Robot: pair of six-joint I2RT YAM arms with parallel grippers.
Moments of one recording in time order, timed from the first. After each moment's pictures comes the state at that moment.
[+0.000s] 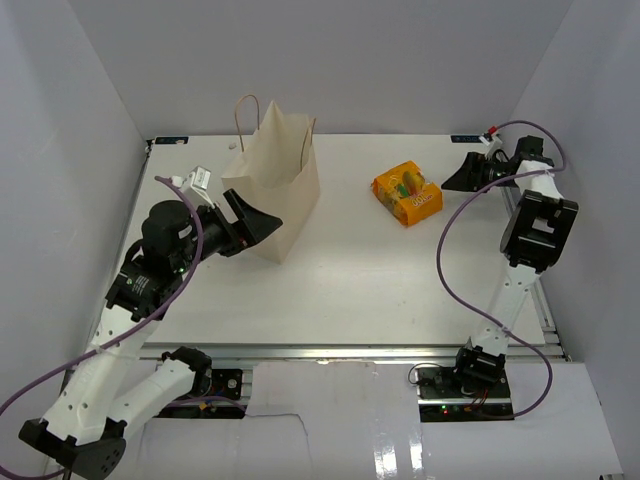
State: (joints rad) left arm -0.44 0.82 1.08 -0.55 0.22 -0.81; right arm -0.32 2.32 1.93 -0.69 -1.05 -0.33
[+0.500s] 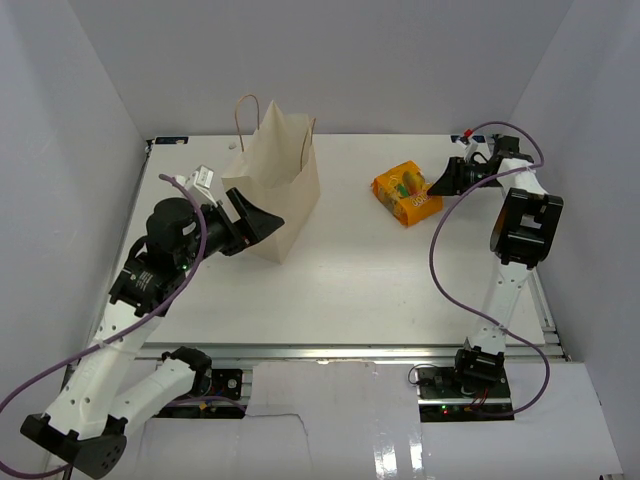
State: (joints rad) left arm -0.44 0.84 1.08 -0.55 0.22 -0.81; right arm -0.23 2.35 1.93 -0.76 -1.05 -0.41
